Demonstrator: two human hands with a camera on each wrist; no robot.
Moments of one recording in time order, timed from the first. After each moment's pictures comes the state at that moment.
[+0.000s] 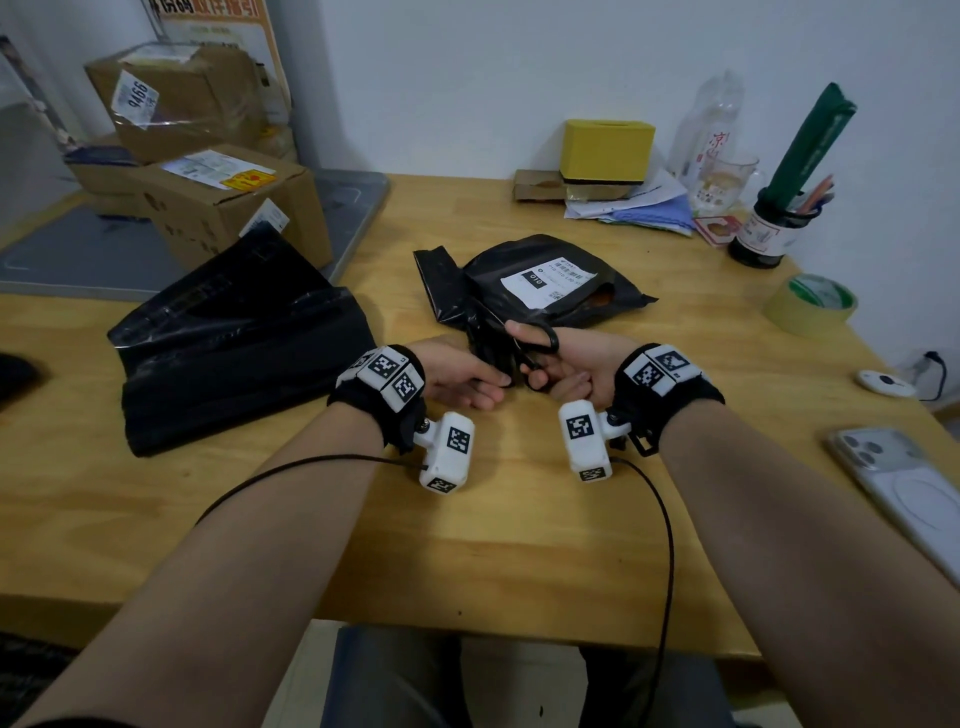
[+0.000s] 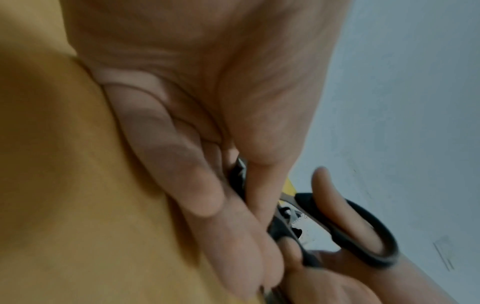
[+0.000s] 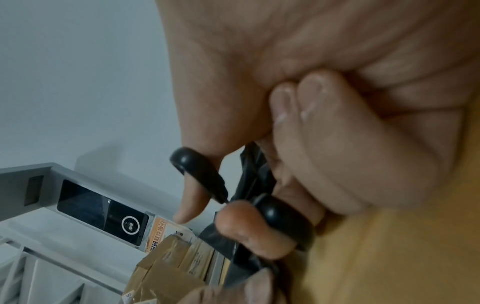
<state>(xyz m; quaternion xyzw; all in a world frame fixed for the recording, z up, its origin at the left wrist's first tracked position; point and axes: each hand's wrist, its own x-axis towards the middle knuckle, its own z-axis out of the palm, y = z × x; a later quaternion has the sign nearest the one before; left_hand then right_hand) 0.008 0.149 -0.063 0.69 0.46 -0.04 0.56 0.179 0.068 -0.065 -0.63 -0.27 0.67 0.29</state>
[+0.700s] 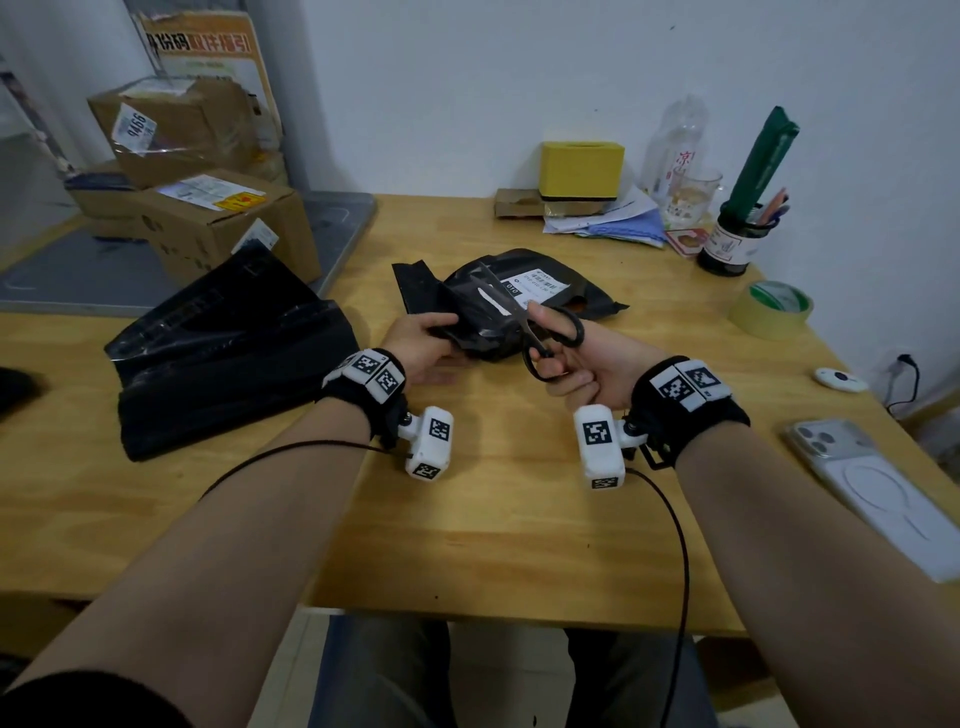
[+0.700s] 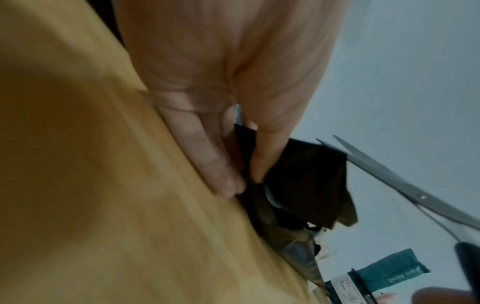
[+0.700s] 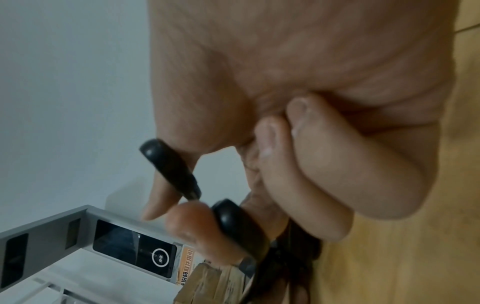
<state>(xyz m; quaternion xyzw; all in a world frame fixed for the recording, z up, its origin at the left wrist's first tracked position) 0.005 0.157 -0.067 0.59 0.44 0.23 0.64 0.189 0.016 -0.033 -0.55 -0.29 0.69 0.37</state>
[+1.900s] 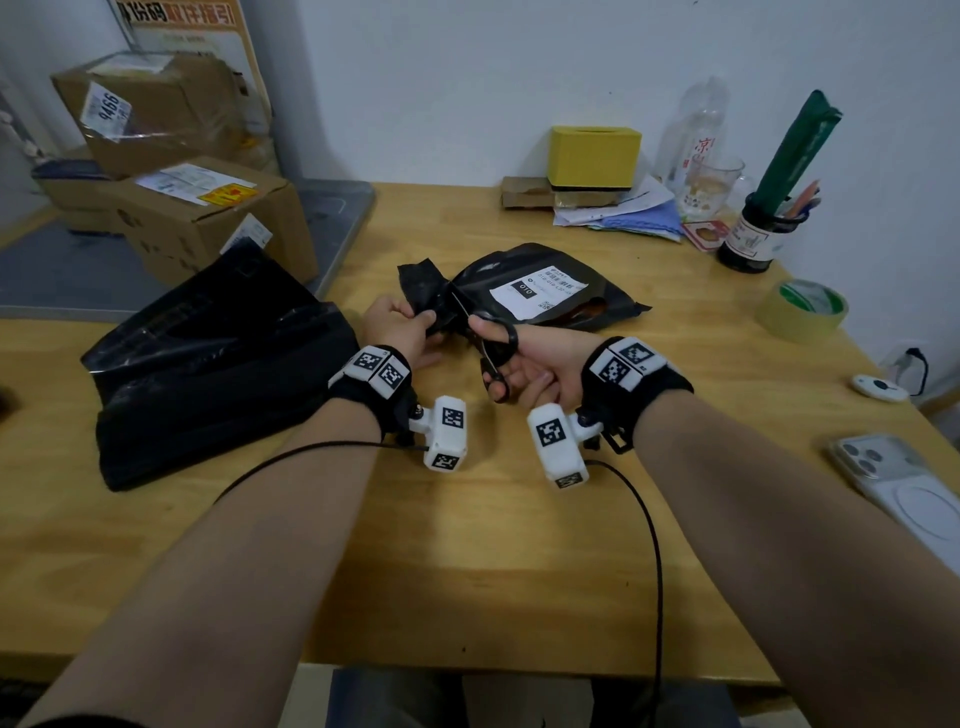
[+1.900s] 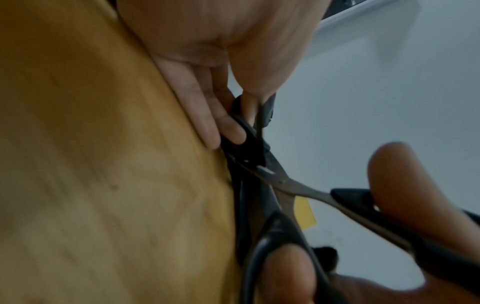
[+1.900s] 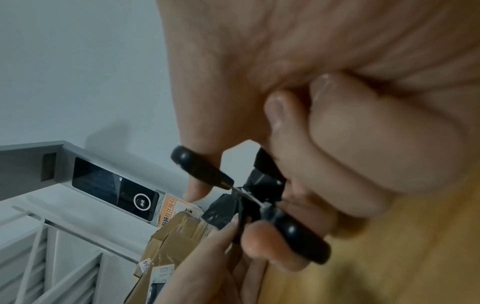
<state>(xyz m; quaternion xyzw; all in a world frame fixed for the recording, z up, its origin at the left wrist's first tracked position) 0.014 0.207 -0.083 0.47 0.52 0.40 0.59 0.159 0.096 -0.053 -0.60 -0.26 0.72 0.24</state>
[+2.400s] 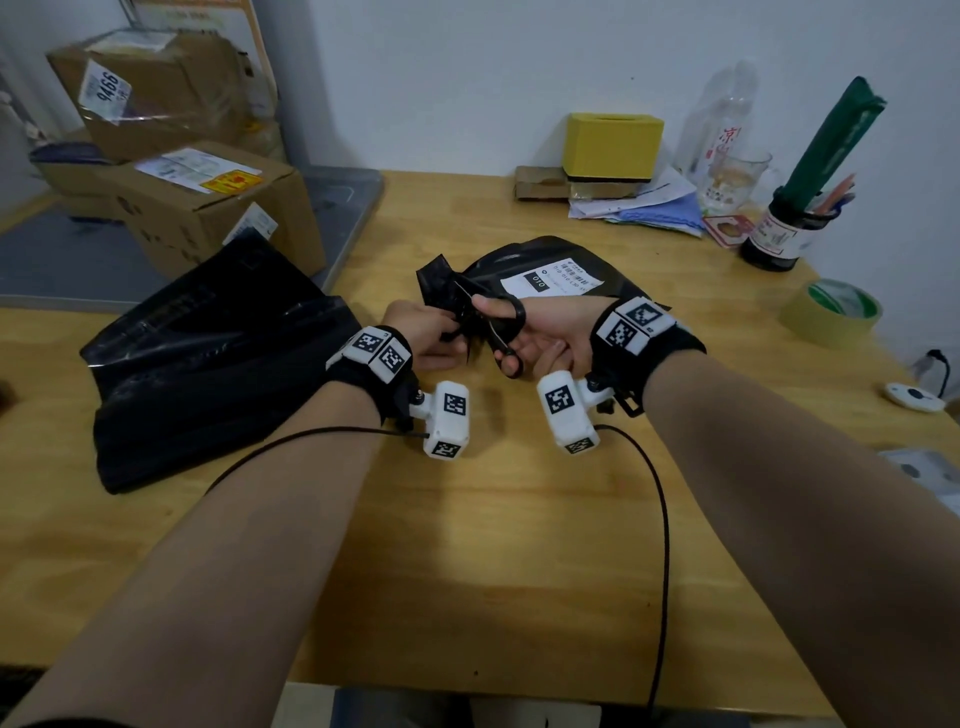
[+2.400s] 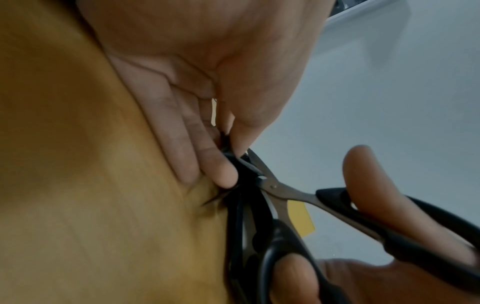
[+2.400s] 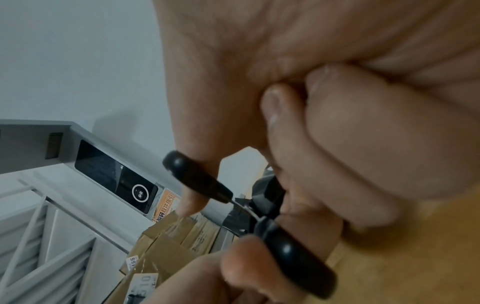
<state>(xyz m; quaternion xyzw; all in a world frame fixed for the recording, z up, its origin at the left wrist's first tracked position) 0.011 0.212 -0.067 0.52 0.53 0.23 0.63 0.169 0.131 -0.036 -0.63 -0.29 0.70 0.19</state>
